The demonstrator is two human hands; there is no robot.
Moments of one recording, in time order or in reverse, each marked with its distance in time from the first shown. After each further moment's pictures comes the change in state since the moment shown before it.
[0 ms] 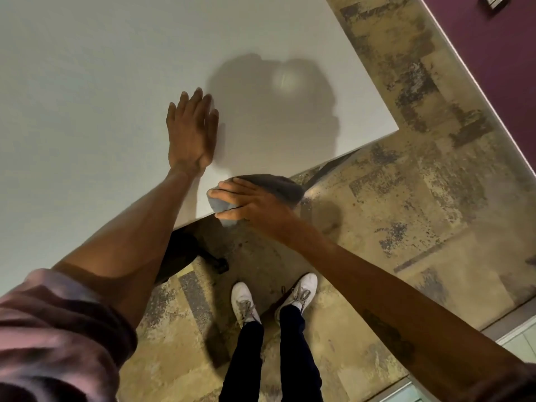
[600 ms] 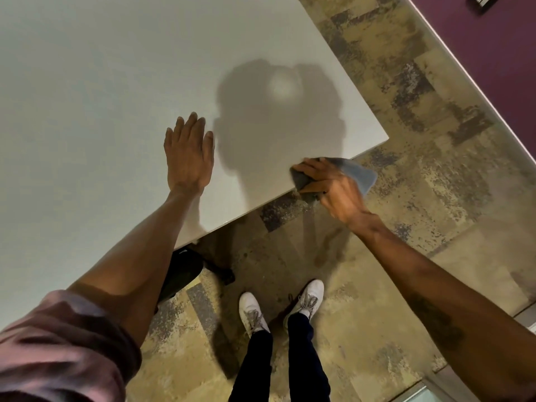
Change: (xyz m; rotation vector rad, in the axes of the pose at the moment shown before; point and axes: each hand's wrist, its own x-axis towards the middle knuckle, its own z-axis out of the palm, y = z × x) left_hand 0.003 0.003 0.006 0.057 0.012 -0.045; right_hand -0.090 0.075 -0.117 -0.195 -0.112 0.320
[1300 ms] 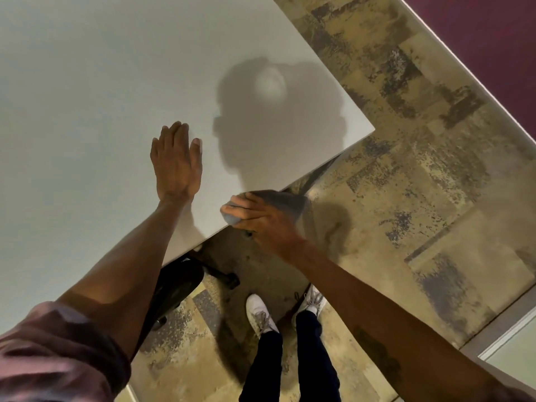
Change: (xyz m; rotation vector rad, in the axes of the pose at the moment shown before) left_hand 0.007 0.005 -0.006 0.084 -0.010 0.049; right_hand 0.043 -0.102 0.103 0.338 0.344 -0.063
